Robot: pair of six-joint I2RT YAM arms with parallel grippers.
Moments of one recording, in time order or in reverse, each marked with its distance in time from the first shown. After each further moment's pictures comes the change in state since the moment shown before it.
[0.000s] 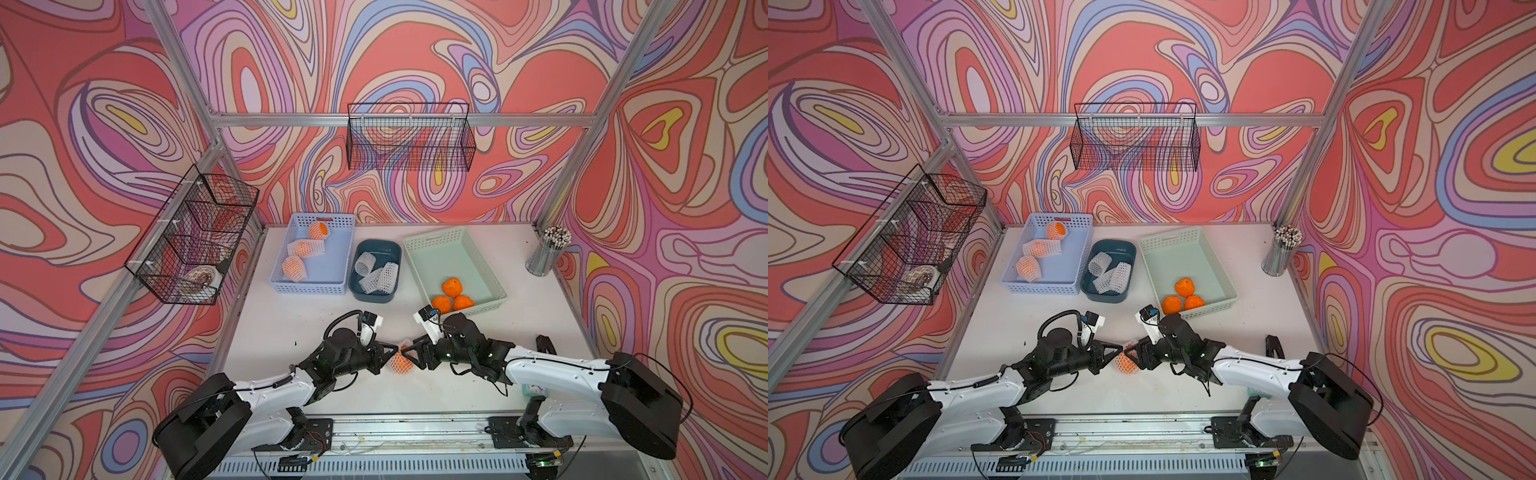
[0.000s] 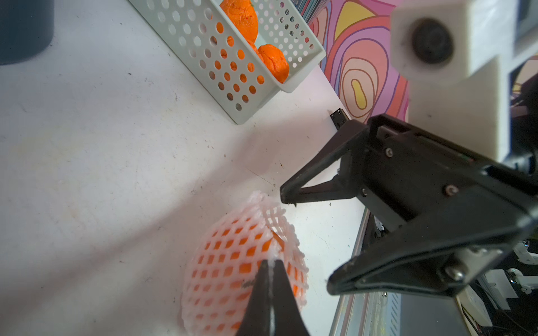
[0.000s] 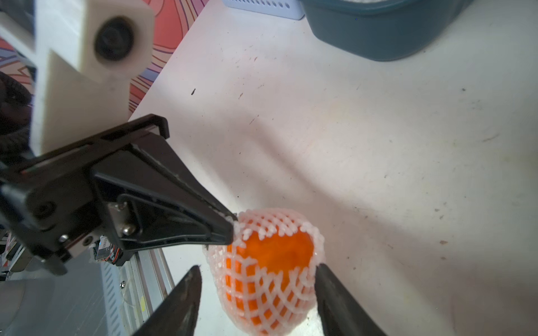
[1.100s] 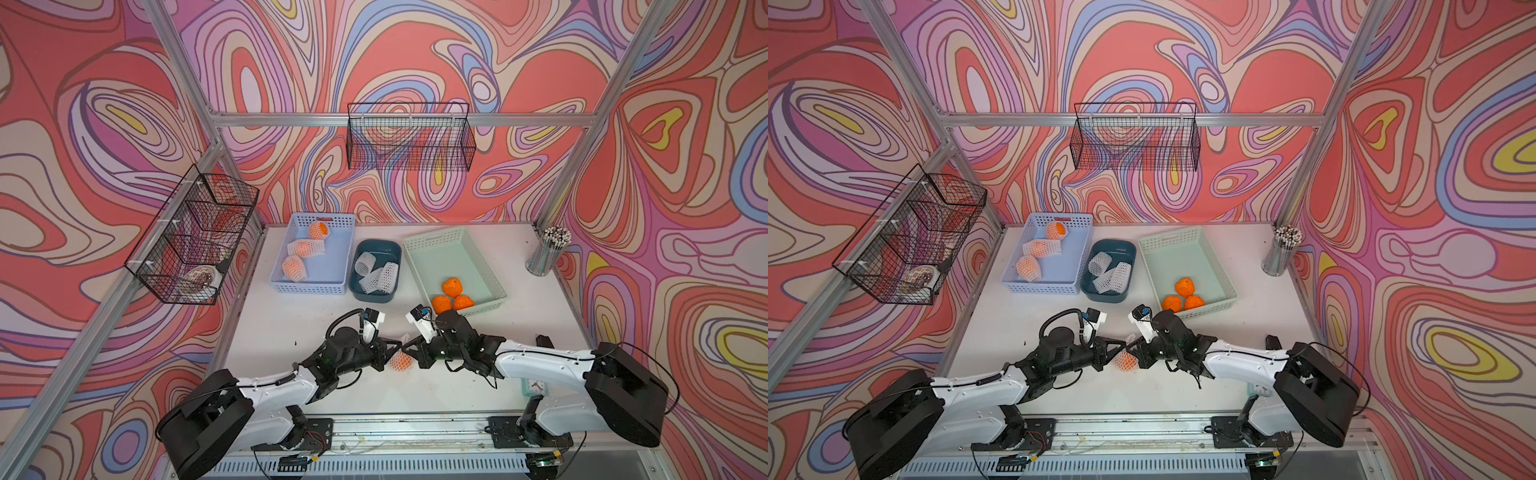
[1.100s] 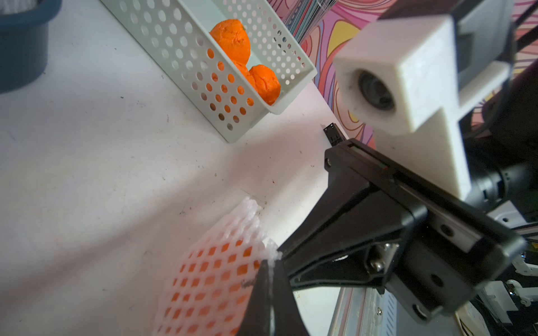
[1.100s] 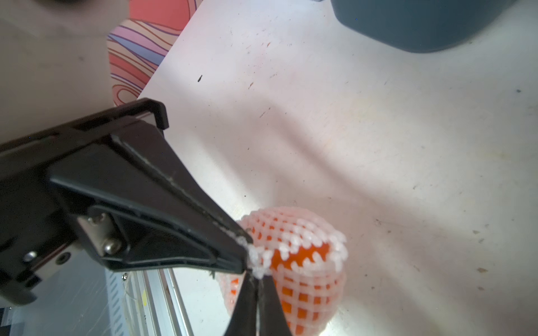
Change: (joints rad) left arm -0.026 0.006 0.034 0.029 -0.050 -0.023; right arm 0.000 0.068 0.071 -0.021 -0.053 -0.040
